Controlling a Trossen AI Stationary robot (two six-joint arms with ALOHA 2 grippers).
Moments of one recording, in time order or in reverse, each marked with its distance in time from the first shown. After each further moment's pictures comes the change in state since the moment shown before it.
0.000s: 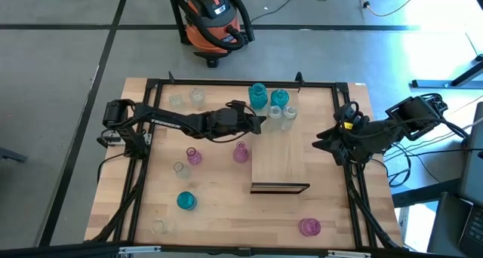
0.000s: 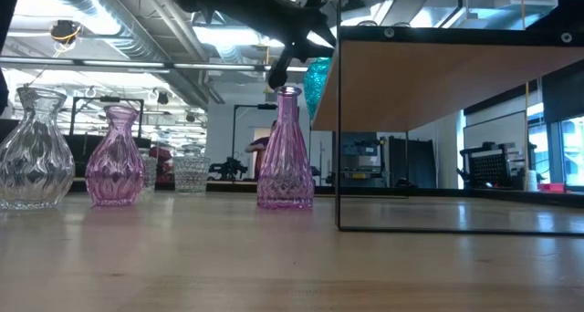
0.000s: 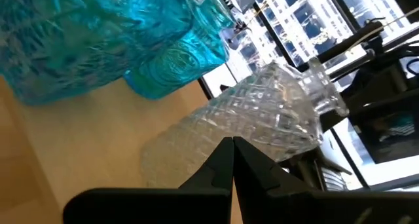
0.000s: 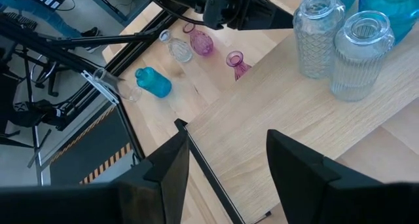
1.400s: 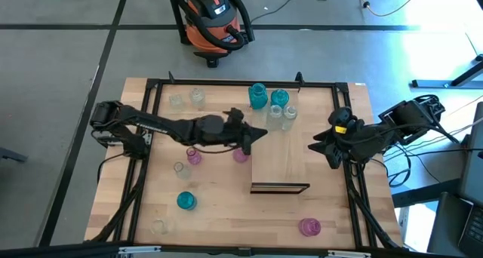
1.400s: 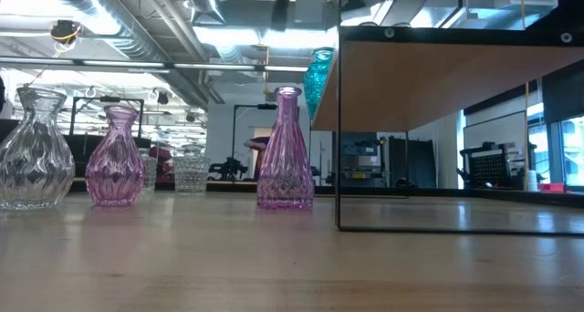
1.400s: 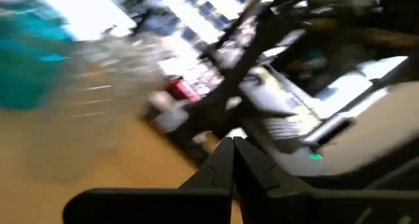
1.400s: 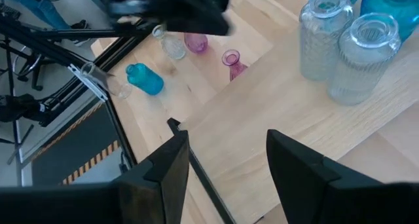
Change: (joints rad) left arm -0.136 -0.124 0.002 0.061 0.099 0.282; right arm -0.003 0.038 0.000 -0.001 0.012 -0.027
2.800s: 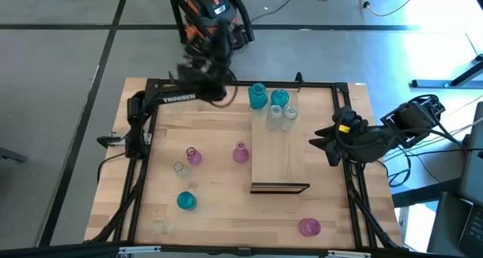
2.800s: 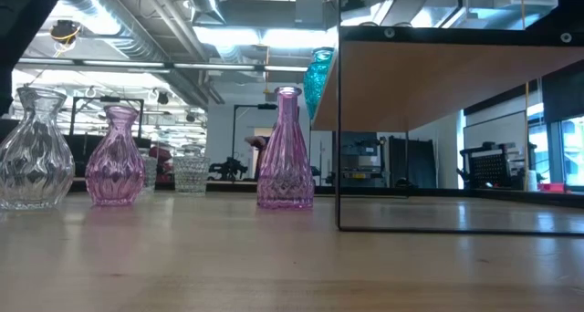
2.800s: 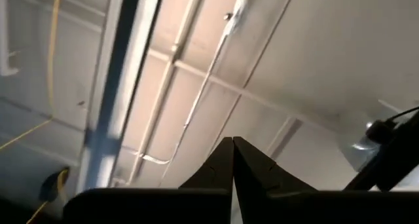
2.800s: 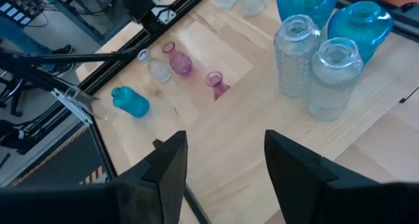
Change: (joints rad) left arm 0.334 0.346 0.806 1.101 0.267 0.113; right arm 0.033 -0.002 0.000 -0.033 0.135 0.060
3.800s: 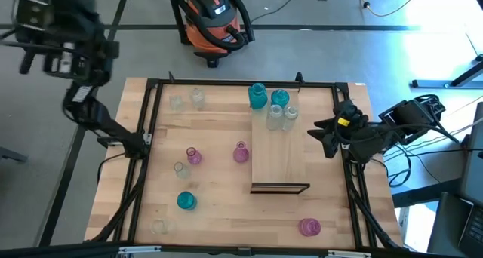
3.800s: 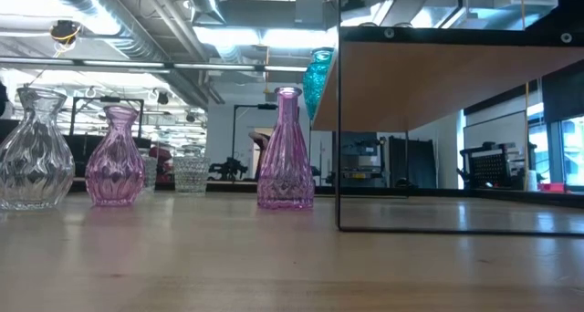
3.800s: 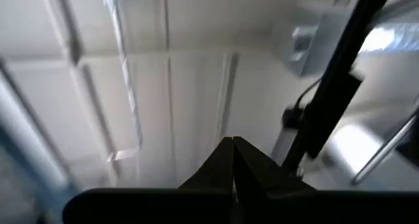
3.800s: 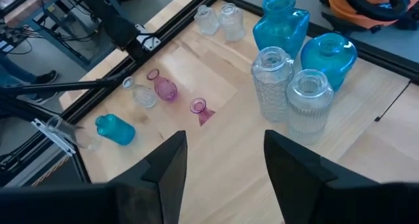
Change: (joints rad) left arm -0.092 -0.478 0.340 -1.125 0.341 0.546; right arm -0.033 0.000 0.000 0.004 0.087 -0.009
